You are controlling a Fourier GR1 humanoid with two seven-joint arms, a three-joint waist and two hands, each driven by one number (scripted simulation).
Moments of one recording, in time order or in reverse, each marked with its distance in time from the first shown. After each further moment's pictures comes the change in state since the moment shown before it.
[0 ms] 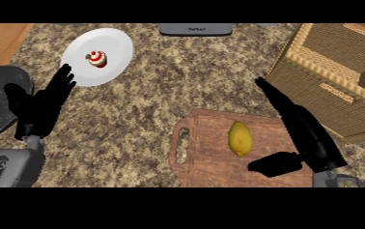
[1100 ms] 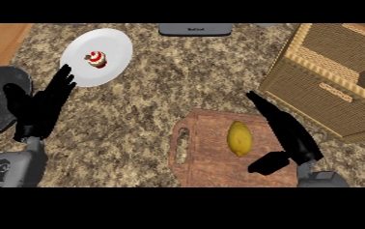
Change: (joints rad) left arm 0.015 -0.092 0.104 -0.055 -0.109 -0.072 0.067; right arm 0.035 0.062 -0.040 0.238 0.127 0.066 -0.201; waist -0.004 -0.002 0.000
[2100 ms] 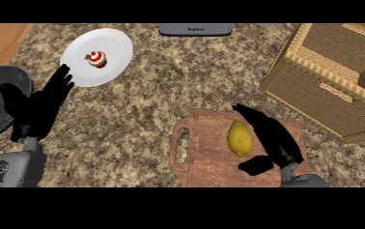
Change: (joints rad) left arm -0.001 -0.041 0.065 -0.014 -0.053 -0.059 0.017; right arm 0.016 0.065 0.048 0.094 0.180 -0.043 -0.063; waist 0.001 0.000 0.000
